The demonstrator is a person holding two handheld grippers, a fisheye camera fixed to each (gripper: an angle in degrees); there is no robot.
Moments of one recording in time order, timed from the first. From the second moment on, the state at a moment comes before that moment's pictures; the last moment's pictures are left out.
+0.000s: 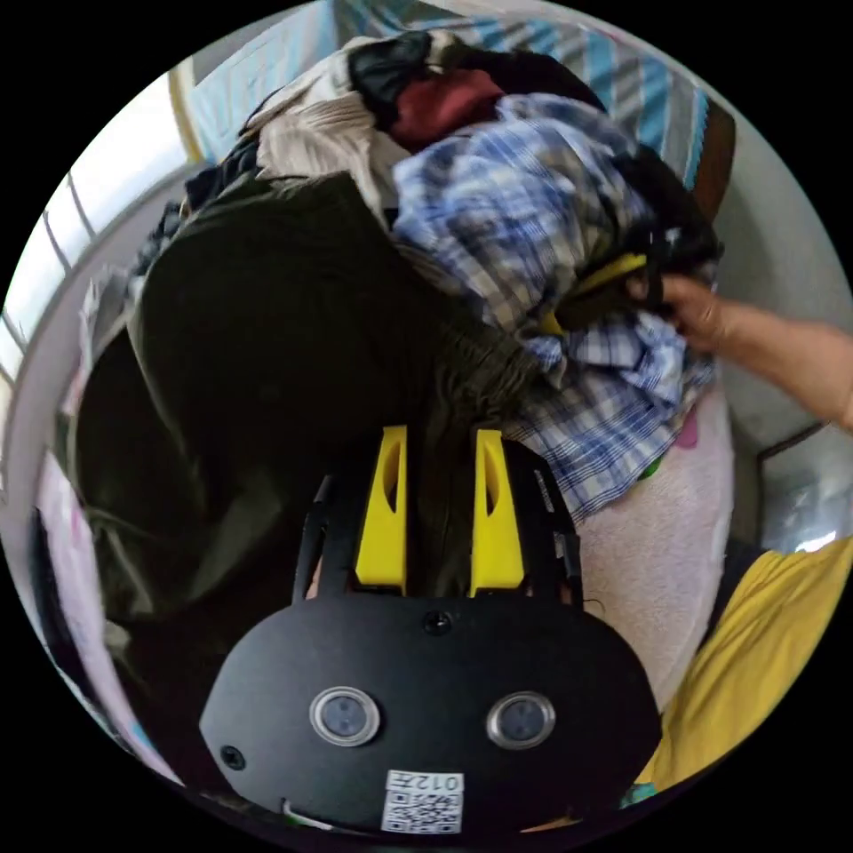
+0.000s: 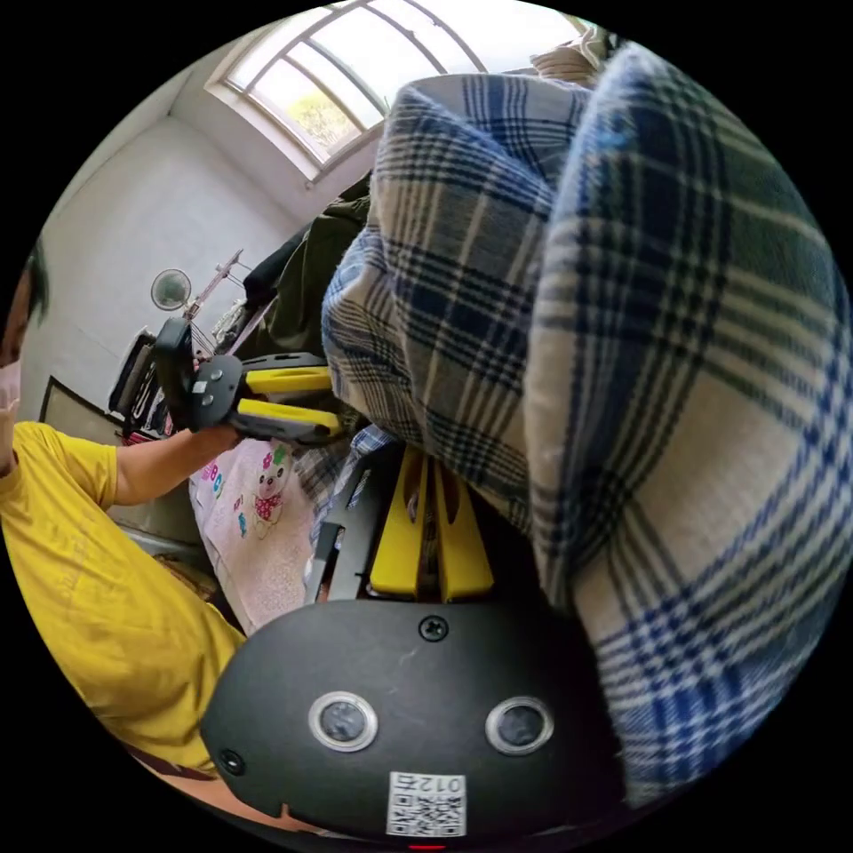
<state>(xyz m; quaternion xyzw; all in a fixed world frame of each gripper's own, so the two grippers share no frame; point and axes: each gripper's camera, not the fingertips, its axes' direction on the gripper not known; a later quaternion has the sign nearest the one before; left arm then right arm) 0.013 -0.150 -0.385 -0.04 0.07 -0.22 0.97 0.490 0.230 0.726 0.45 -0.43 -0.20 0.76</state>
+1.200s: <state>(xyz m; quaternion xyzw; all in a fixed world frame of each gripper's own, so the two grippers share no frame) 0.162 -0.013 -0.945 0.14 -0.15 -0.26 0.94 0.415 0.501 0.734 0.69 -0.28 -0.17 0.65</state>
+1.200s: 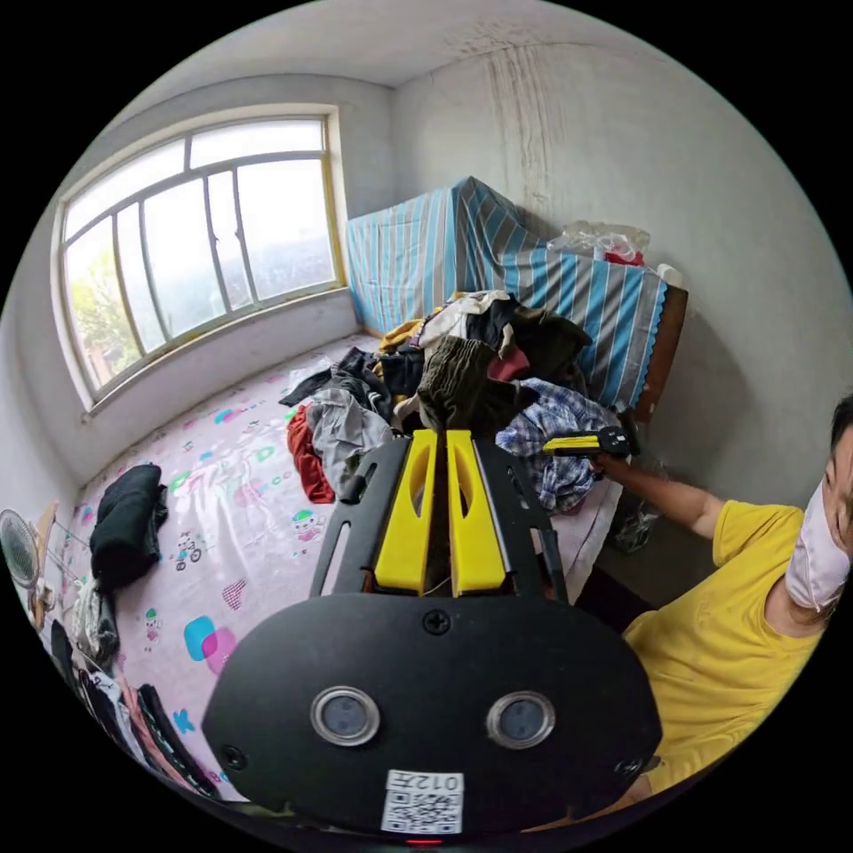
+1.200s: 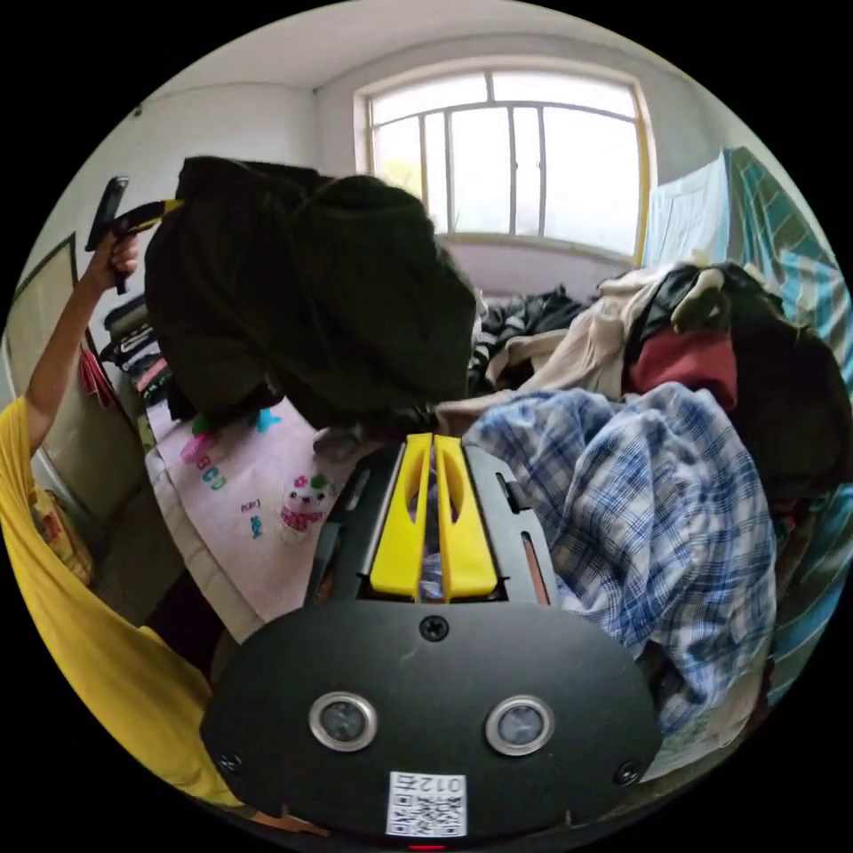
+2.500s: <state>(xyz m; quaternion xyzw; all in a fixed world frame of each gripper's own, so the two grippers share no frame) 0.333 0.188 -1.176 0.30 -0.20 -0.32 0.88 0.332 0.806 0.562 0.80 -0.25 -0.28 0.46</state>
